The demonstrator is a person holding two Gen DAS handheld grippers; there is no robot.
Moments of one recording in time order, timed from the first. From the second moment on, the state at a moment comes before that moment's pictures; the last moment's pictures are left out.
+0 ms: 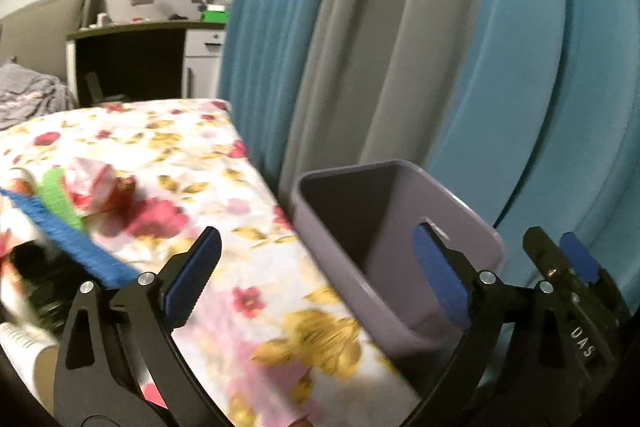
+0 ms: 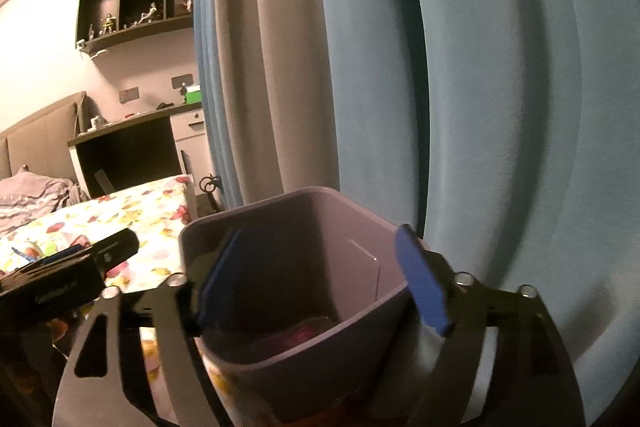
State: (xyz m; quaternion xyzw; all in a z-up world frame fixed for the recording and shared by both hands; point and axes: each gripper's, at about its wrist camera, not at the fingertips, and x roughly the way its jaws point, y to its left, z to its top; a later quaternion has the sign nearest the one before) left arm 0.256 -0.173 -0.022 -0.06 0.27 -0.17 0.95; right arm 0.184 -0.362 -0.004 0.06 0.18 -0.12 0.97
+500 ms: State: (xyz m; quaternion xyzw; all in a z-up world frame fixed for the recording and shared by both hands) left arm 0.164 -0.073 -0.015 -0.03 0.24 -0.04 0.97; right arm 0.132 -0.297 0.009 0.05 0.17 -0.05 0.98
